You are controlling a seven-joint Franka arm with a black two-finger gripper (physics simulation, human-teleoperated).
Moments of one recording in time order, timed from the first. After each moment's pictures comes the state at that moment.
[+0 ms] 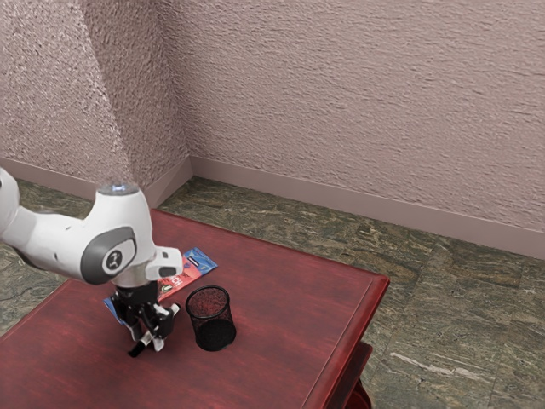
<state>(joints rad) -0.24 0.01 0.27 -2.55 -0.03 2.40 0.07</state>
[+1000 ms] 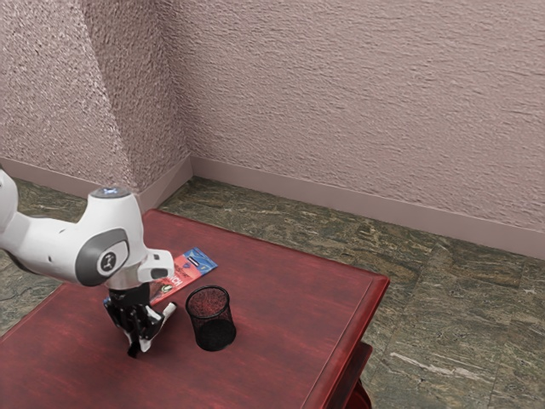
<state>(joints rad) -0.21 0.03 0.29 -2.56 -0.03 2.41 0.08</state>
